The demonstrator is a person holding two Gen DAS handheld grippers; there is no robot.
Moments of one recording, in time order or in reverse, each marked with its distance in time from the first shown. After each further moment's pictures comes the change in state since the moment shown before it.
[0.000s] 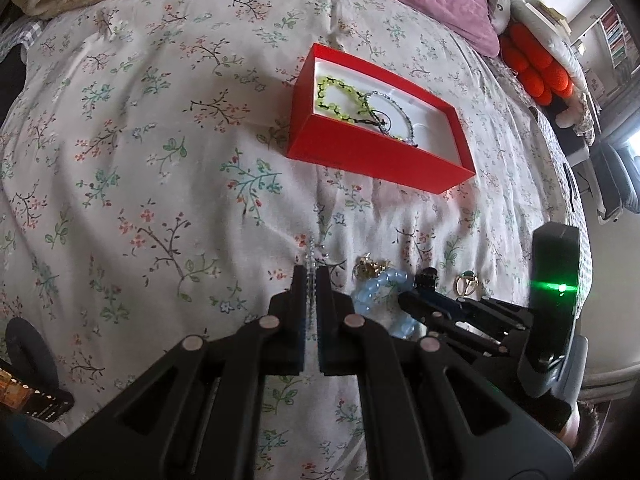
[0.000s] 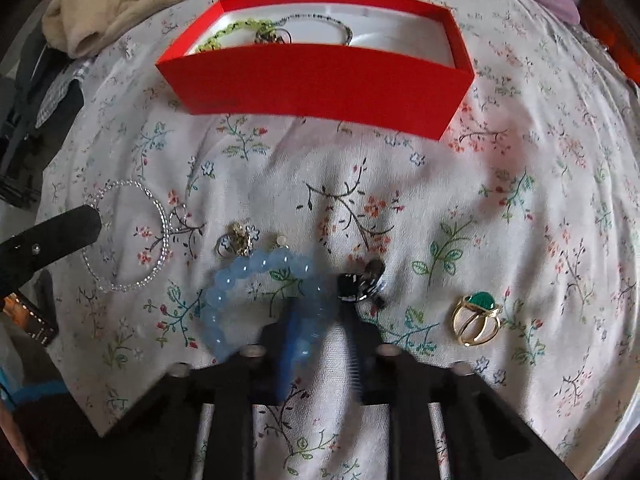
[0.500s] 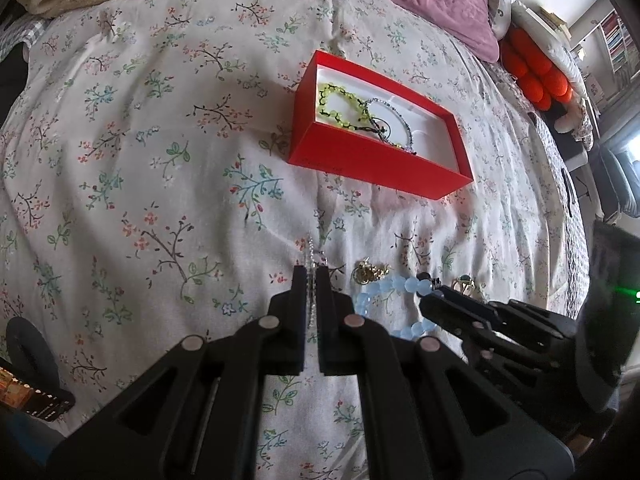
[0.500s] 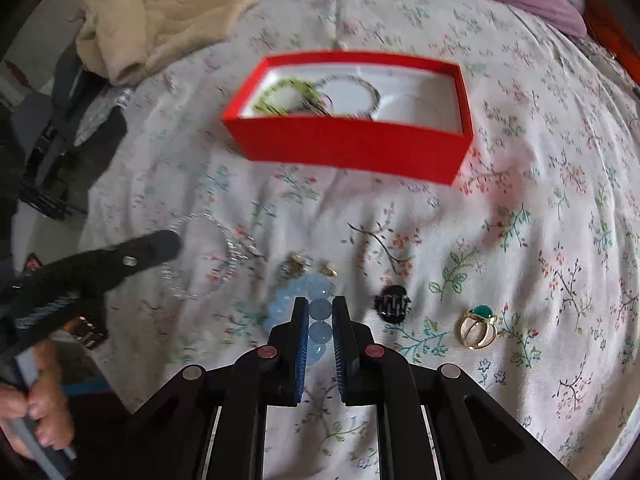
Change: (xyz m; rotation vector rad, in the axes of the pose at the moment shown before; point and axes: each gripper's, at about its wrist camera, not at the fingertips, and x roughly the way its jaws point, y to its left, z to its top) left arm -0.004 0.001 0.002 -0.011 -0.011 -0.007; right arm -0.050 0.001 0.001 -0.015 -0.111 0.151
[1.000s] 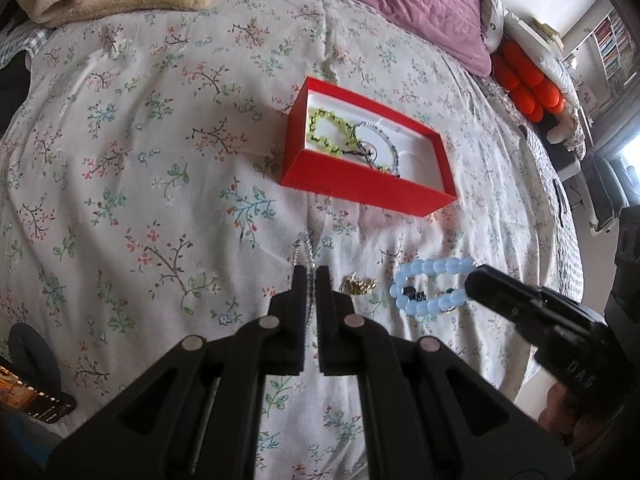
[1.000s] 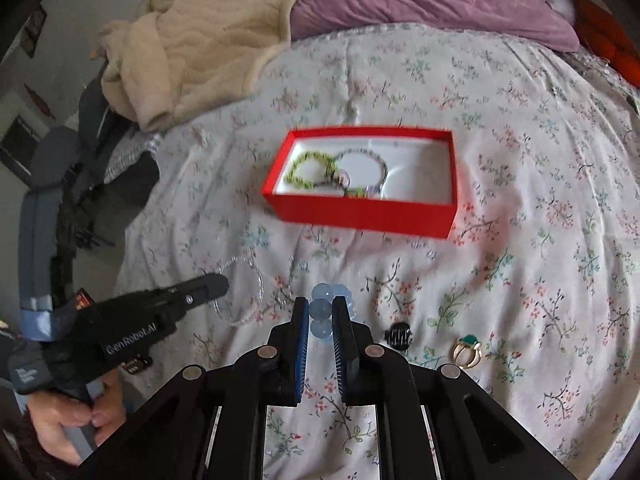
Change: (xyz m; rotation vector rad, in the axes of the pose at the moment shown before) left arm -0.016 -0.004 0.007 -0.004 -0.054 -0.023; right arm -0.058 -0.011 0.019 0.045 -0.131 0.088
